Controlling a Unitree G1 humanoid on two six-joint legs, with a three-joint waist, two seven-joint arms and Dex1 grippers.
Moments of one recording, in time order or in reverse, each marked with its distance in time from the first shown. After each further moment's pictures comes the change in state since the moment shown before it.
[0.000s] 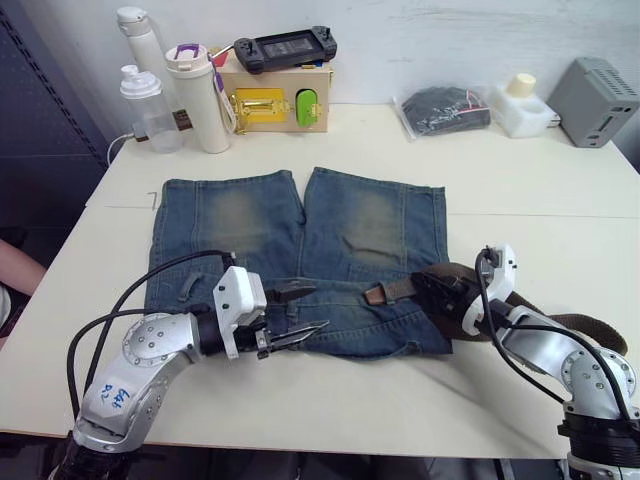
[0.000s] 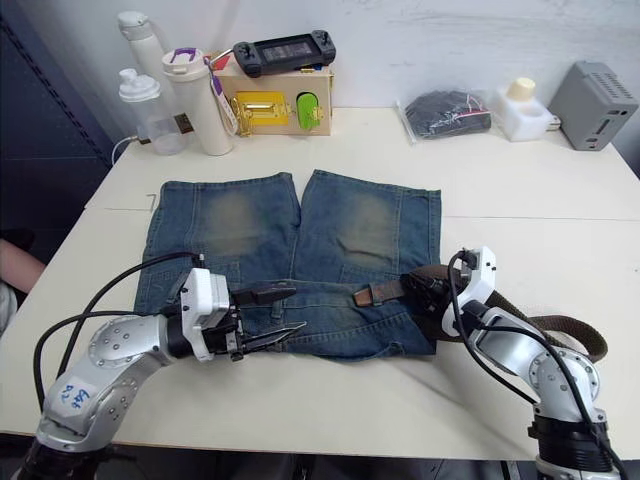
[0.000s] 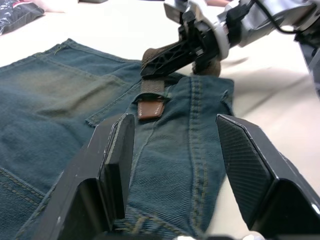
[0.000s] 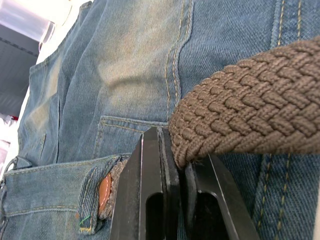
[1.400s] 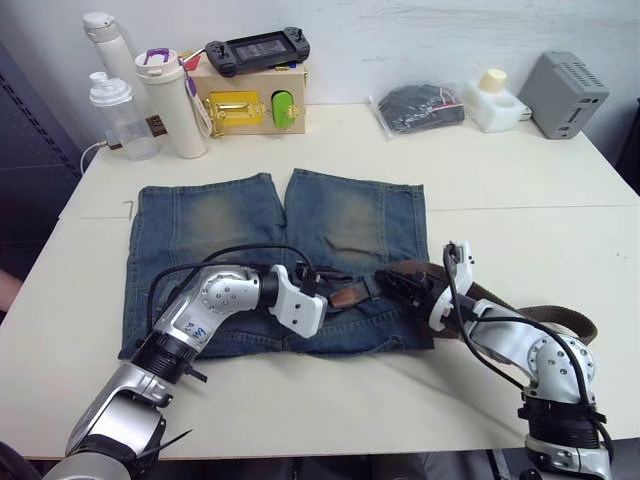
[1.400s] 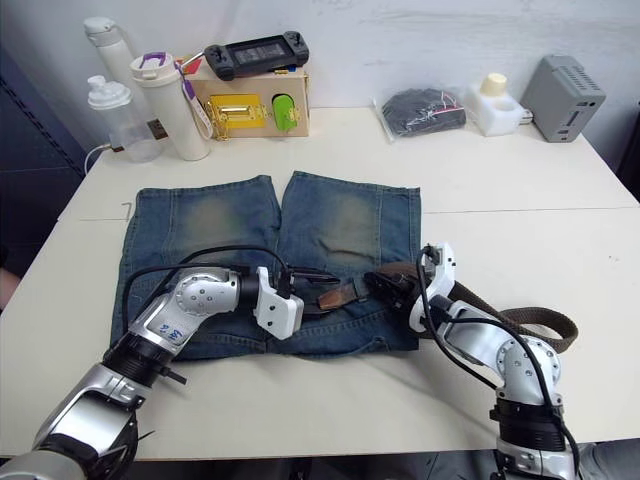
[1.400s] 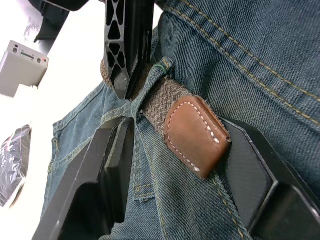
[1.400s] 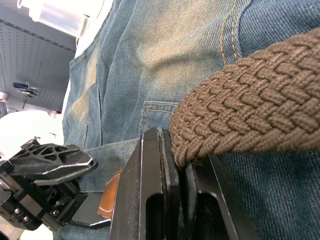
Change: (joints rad) left arm -0.488 -0.048 -0.356 0.775 0.696 -0.994 -0.016; right arm -0.098 0.172 0.039 0.041 0.022 0.096 -0.019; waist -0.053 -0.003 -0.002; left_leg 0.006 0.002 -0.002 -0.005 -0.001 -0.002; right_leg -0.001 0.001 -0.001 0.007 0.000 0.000
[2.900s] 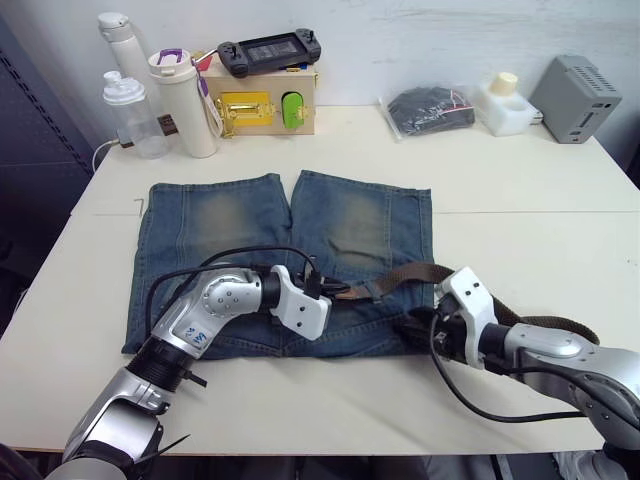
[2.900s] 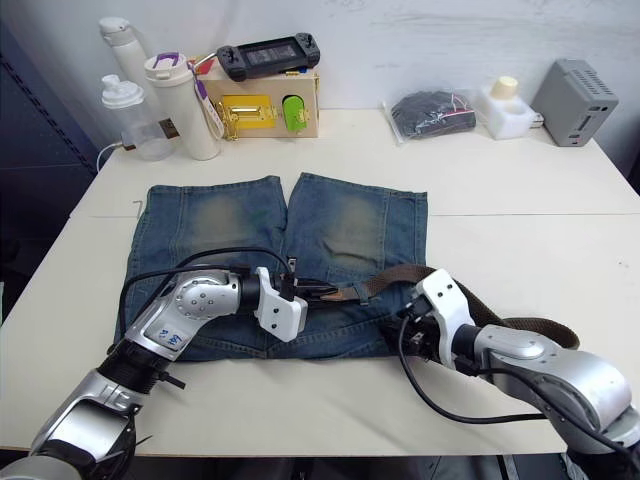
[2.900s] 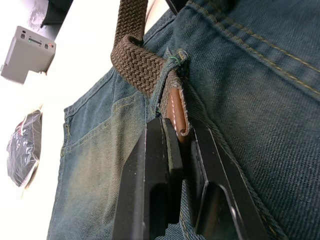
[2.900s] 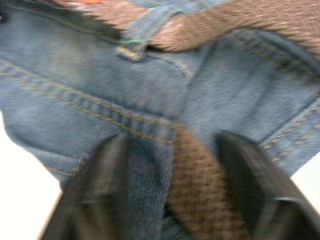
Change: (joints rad) left arm 0.035 0.007 0.011 -0.123 0.045 0.083 0.031; right arm 0.176 -0.471 0.200 -0.411 -0.568 -0.043 0.424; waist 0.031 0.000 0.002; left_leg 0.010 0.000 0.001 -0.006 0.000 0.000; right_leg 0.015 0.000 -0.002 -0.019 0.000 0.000
